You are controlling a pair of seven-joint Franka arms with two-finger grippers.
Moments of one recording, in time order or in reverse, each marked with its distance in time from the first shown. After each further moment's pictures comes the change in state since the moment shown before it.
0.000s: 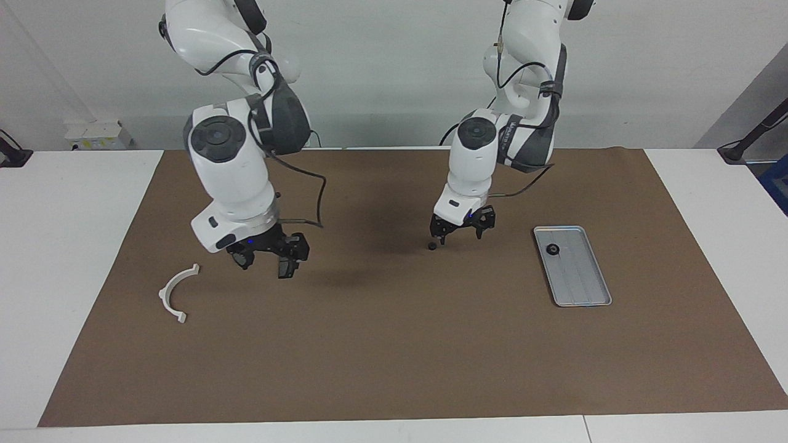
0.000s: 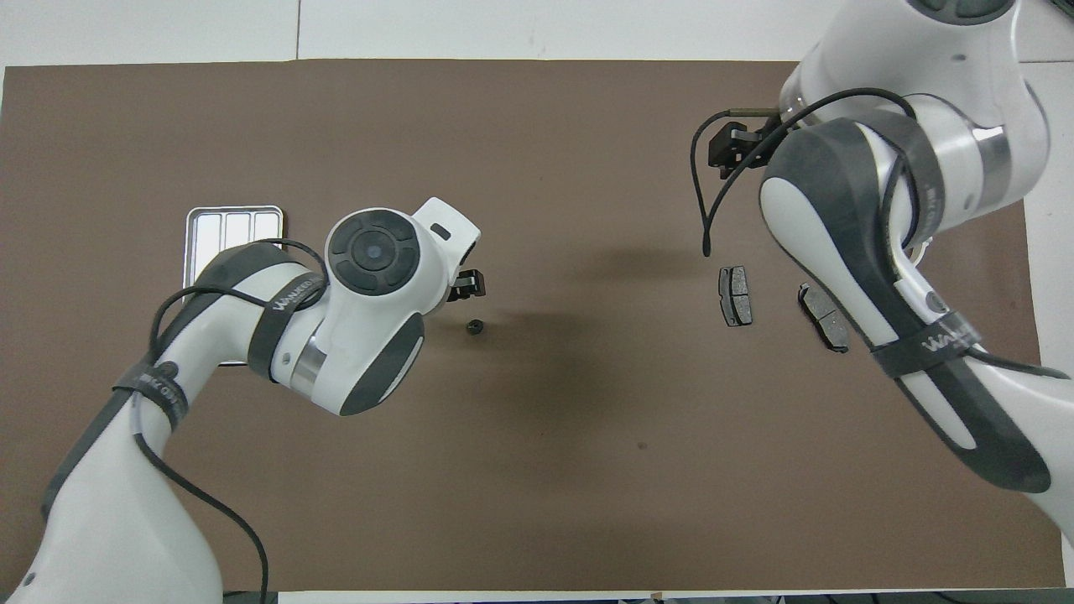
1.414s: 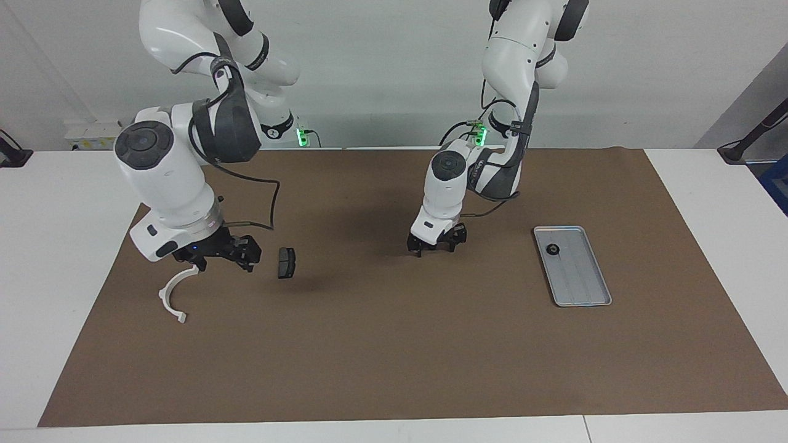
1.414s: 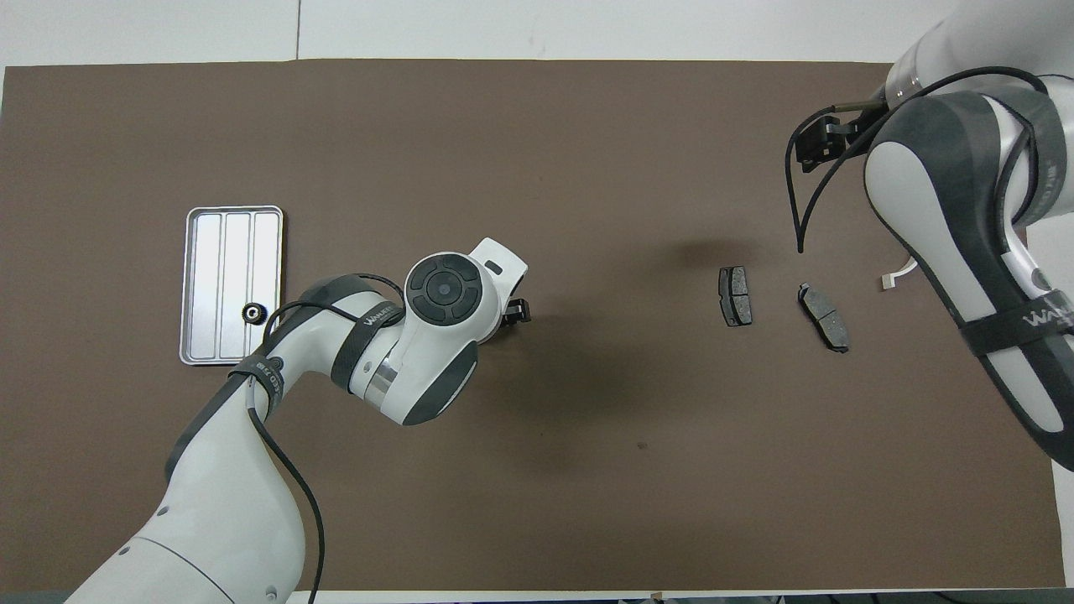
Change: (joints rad) left arm -0.030 0.102 -0.036 -0.065 -0.058 0.168 -0.042; right arm -0.080 -0.034 -0.043 -0.017 0.002 0.001 -0.206
